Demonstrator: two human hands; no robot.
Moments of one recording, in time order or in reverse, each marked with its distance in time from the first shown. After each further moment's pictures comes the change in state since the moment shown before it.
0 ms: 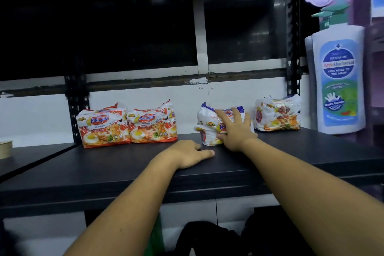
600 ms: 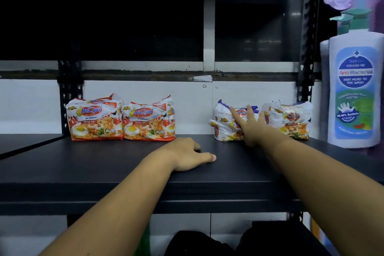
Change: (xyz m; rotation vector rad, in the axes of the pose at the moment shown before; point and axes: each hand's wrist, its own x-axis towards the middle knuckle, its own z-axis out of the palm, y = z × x) left_hand 0.024 -0.017 0.008 -0.108 0.069 0.062; right_hand 0.065 0.053 -0.005 -0.378 -0.145 -0.010
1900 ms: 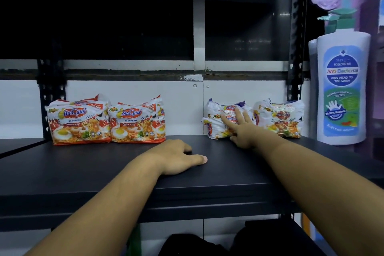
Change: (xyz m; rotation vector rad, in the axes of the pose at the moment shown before) left_hand 0.000 -0.003 -0.001 0.002 0.000 0.036; right_hand 0.014 0.016 0.013 0.040 -0.067 -0.105
